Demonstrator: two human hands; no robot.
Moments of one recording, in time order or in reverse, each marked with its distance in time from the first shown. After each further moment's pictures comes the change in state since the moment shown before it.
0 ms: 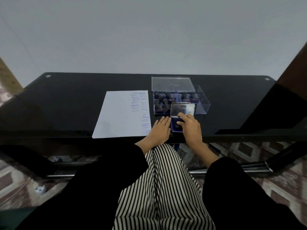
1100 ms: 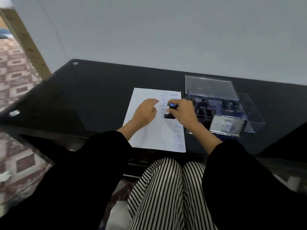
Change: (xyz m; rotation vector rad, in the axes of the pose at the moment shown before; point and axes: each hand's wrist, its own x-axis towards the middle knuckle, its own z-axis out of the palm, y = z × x) left_hand 0.008 -0.174 -0.061 -0.282 0.350 -0.269; right_hand 0.114 -0.120 0.069 0.270 -0.256 -0.093
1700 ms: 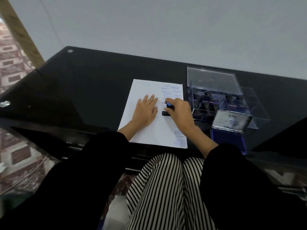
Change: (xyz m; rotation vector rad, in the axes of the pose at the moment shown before) left_hand -0.005 -0.016 0.025 0.254 -0.081 -0.010; right_hand -0.011 0.003 0.026 -0.154 0.020 -0.104
